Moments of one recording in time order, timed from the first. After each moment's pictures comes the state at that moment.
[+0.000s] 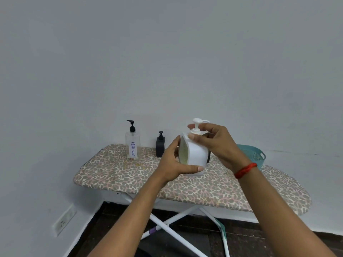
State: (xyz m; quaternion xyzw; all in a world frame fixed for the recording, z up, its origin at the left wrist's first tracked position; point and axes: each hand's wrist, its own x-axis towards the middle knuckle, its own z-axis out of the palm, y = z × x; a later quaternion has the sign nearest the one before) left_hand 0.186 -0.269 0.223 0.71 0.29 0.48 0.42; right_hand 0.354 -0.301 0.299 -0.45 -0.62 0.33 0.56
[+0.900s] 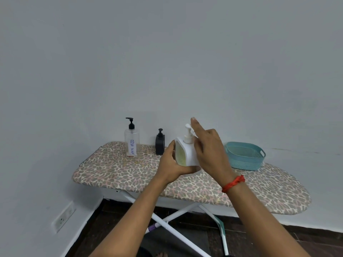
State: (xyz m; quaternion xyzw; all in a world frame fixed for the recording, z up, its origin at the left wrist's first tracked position) left_hand 0.193 -0.247 0.190 0.69 0.35 0.50 0.39; right_hand 0.340 -0.292 0.254 -0.54 -0.71 -0.04 0.45
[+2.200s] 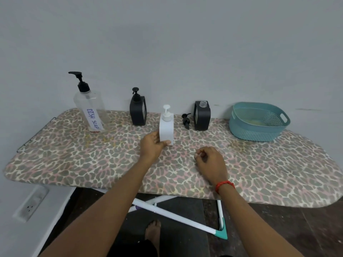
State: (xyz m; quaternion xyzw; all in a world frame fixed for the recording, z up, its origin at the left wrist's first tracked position) left_hand 0.243 -0.034 0.018 0.57 0.54 0.42 0.44; right_hand 0.454 -0.125 -0.011 -0.71 -0.59 0.13 0.36
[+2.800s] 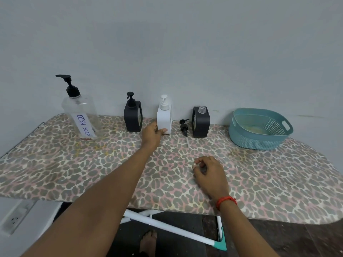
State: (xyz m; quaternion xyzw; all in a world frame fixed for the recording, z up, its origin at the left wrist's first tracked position) left_hand 0.271 0.061 0.009 0.62 0.56 0.40 0.37; right_hand 0.456 -0.121 -0.021 -0.71 -0.60 0.13 0.36
